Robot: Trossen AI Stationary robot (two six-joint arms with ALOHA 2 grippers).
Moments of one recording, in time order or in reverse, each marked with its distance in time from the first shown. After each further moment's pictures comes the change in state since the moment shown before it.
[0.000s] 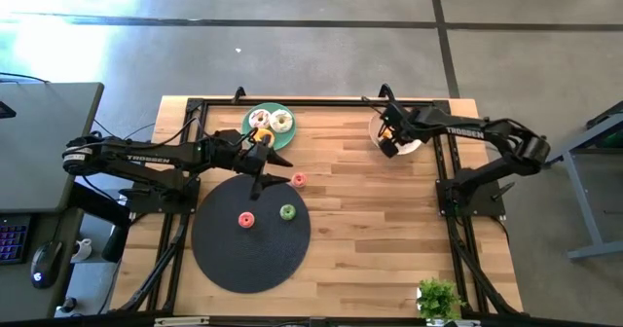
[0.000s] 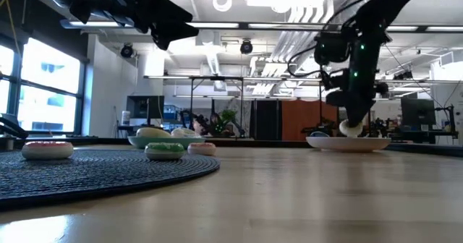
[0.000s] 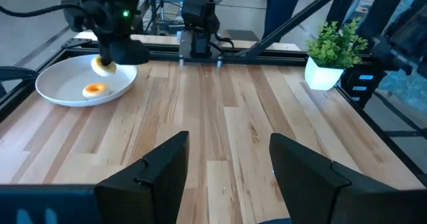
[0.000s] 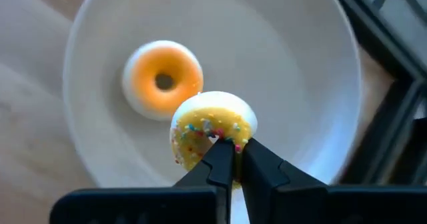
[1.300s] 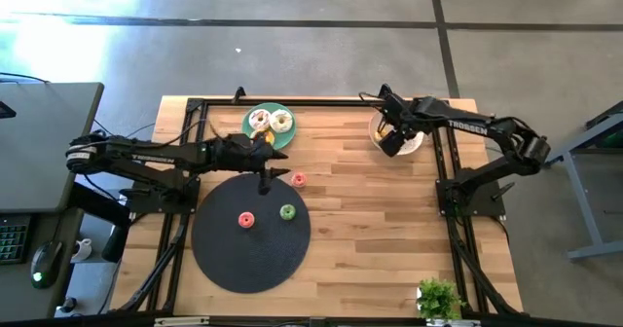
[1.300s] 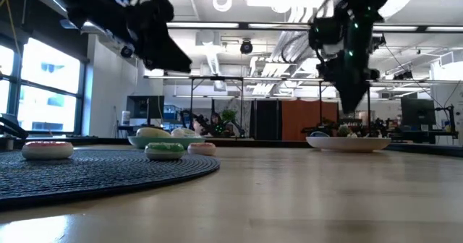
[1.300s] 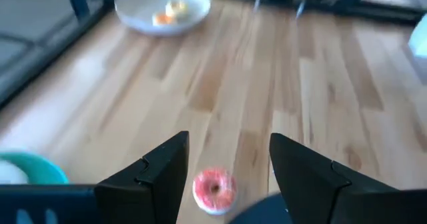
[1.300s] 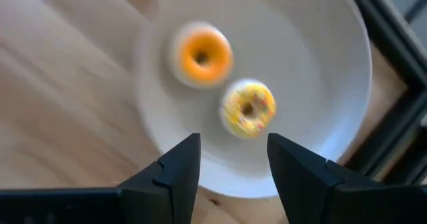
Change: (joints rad) left arm 0.000 0.063 0.000 -0.145 -0.262 -0.071; right arm 0.021 0.000 0.189 -0.247 -0.127 -0.051
